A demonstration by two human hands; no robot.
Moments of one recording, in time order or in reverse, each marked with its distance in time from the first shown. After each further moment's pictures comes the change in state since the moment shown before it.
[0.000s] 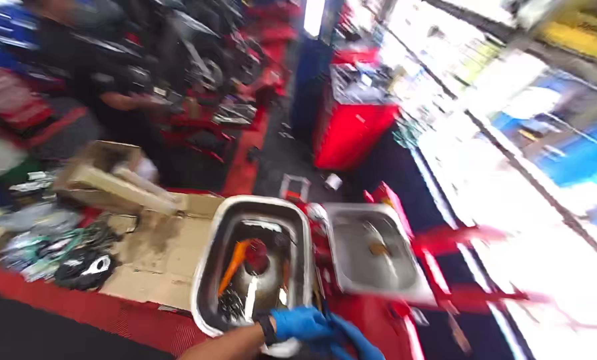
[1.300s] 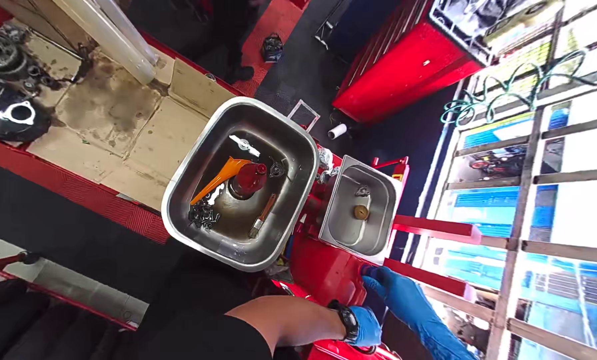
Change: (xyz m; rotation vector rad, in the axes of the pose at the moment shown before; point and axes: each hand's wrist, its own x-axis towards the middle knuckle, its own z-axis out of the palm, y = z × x) left_hand 0.161 0.038 0.165 0.875 -0.325 0.325; right_hand 0.098 -0.021 -0.155 -1.352 -0.528 0.641
